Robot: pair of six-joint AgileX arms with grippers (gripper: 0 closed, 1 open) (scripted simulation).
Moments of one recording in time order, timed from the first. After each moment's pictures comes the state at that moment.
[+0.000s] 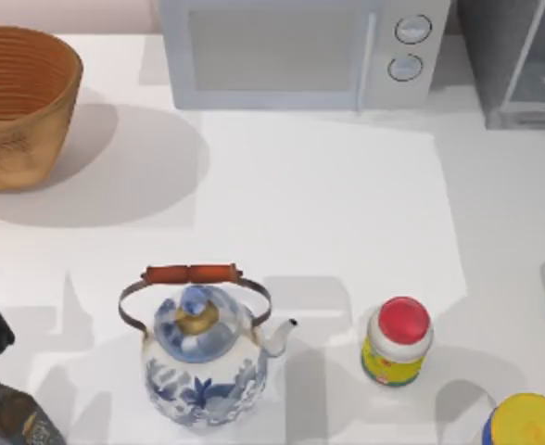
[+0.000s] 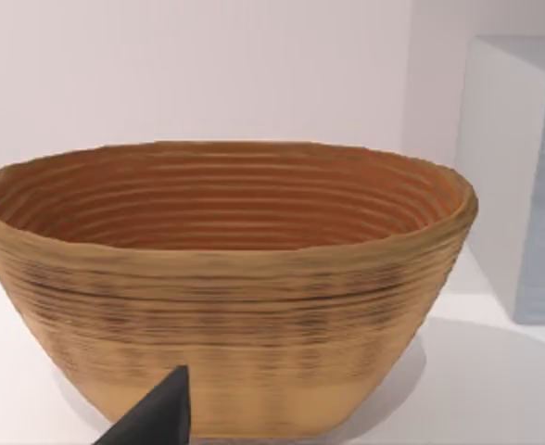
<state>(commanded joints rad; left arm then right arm) 0.00 0.00 0.00 0.00 0.00 0.00 -0.23 2.28 1.24 1.03 -0.19 0.00</state>
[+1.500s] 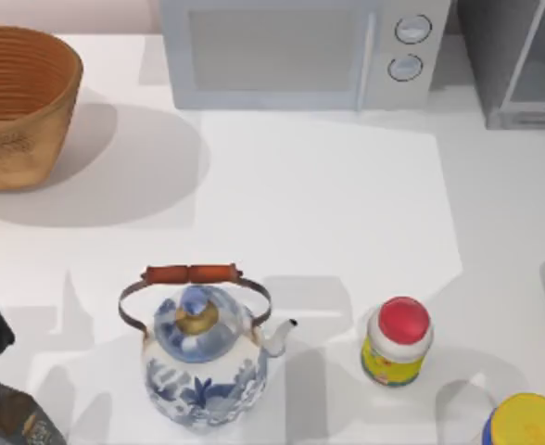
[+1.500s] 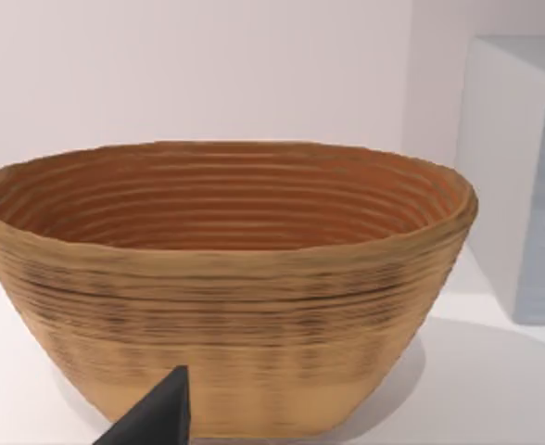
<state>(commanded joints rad) 0.00 0.00 0.00 0.00 0.00 0.00 -0.21 2.35 1.38 0.96 -0.17 0.00</state>
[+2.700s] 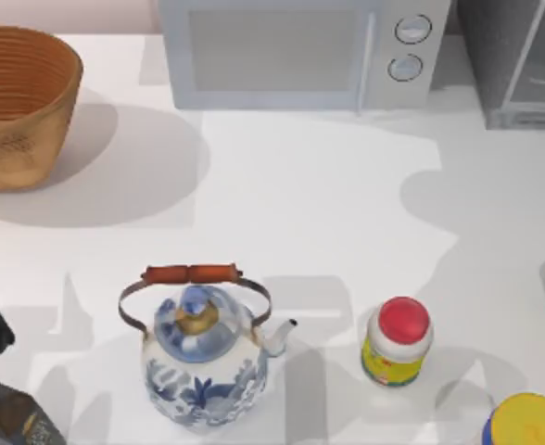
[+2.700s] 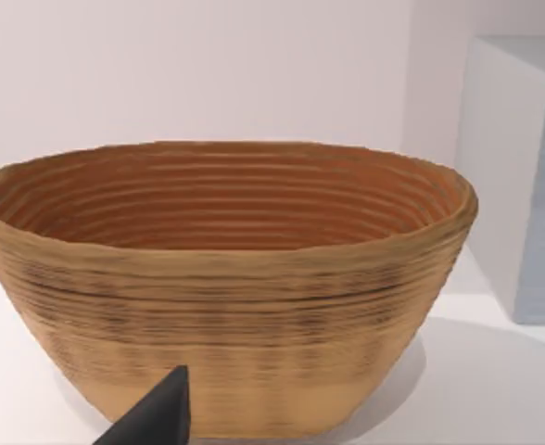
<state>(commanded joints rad) 0.00 0.00 0.00 0.00 0.00 0.00 -0.22 2.20 1.37 0.83 -0.18 0.00</state>
